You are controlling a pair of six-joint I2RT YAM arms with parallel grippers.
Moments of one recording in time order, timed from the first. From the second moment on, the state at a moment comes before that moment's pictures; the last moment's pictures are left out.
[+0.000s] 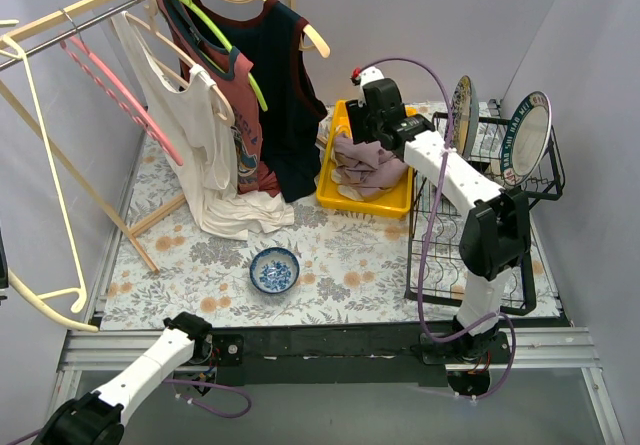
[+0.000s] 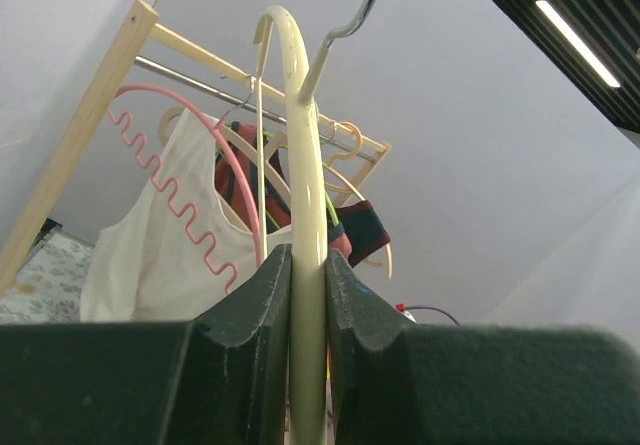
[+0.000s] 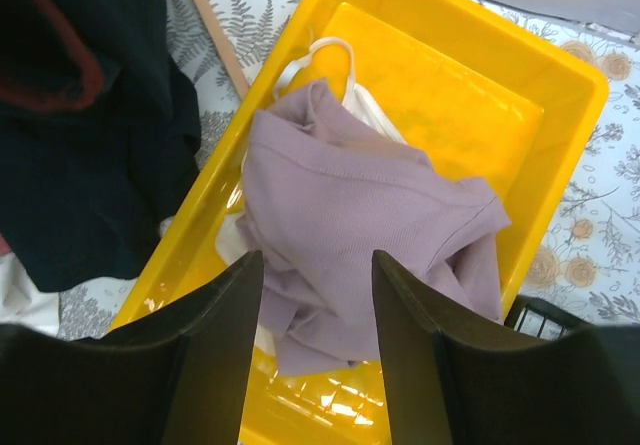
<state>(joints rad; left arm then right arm) -0.43 0.68 2.19 -1.01 -0.53 -0.44 0.52 1.89 1.75 -0.45 0.18 0.06</state>
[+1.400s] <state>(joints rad) -0.44 0.83 1.96 -1.22 -0.72 -0.55 0.60 1.55 1.74 -0.39 0.33 0.05</state>
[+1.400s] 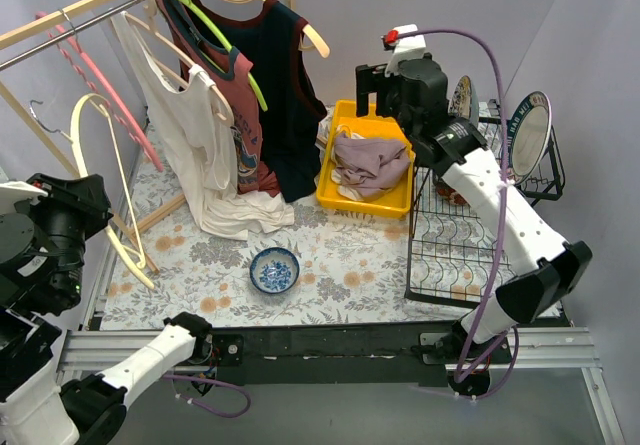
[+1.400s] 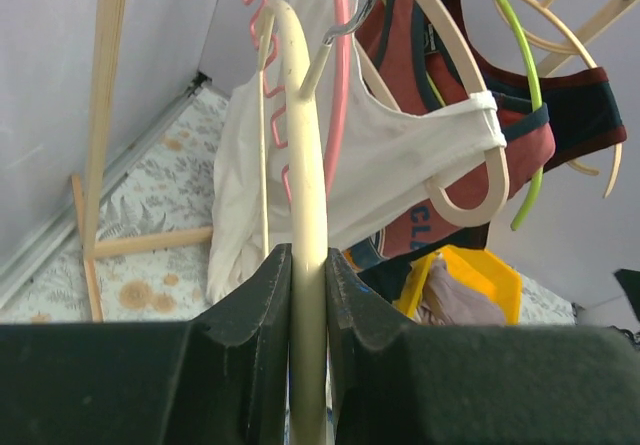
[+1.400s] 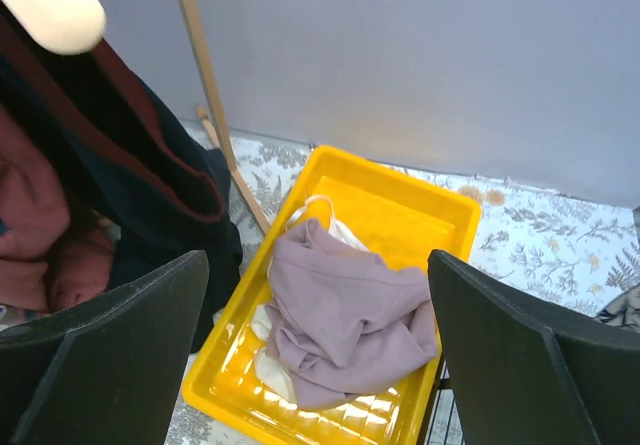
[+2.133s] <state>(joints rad) -0.44 0.82 1.90 -0.97 -0.90 -0.33 0.60 1.48 1.64 -0.39 0.22 0.06</state>
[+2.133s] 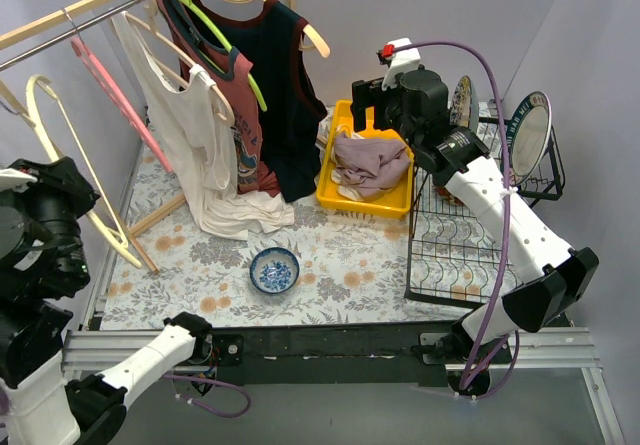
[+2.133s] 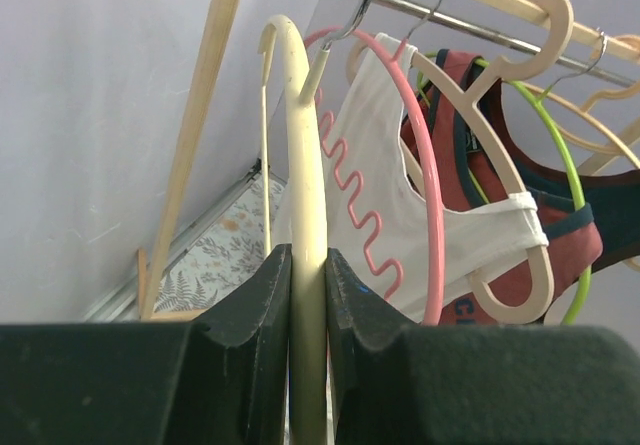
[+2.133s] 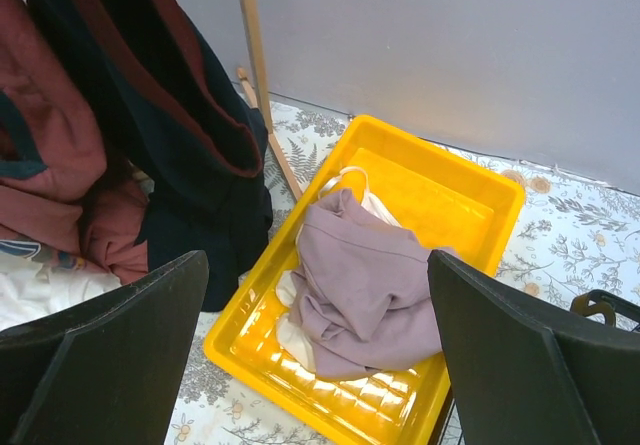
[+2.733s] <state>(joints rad) -0.44 1.04 1.69 -0.76 -0.90 -0.27 0.66 1.43 1.69 -0.39 0.20 0.04</state>
